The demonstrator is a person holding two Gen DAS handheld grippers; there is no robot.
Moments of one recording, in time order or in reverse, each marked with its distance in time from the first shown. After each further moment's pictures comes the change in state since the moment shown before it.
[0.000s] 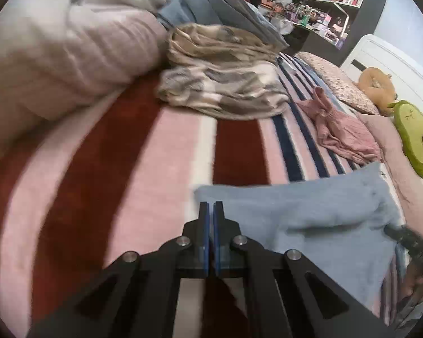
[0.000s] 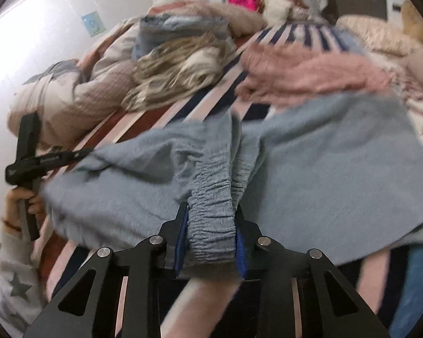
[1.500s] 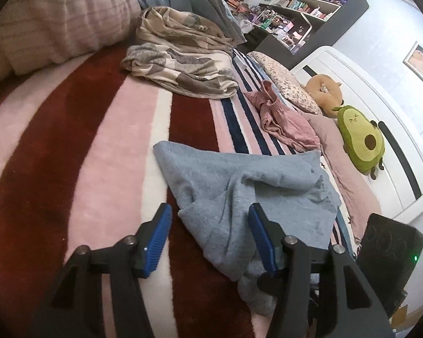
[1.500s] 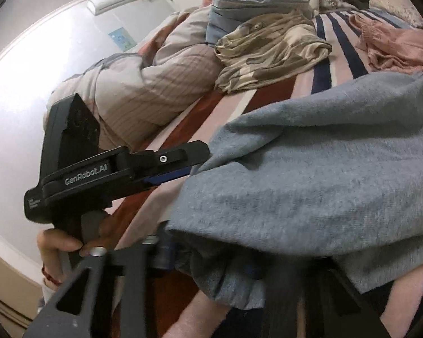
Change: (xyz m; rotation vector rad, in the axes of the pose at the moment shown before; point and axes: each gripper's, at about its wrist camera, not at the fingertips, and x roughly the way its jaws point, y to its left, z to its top) left arm -0.010 0.018 -0.031 -0.046 0.053 -0.342; right arm 0.075 0.177 -0.030 0.081 -0.037 0.277
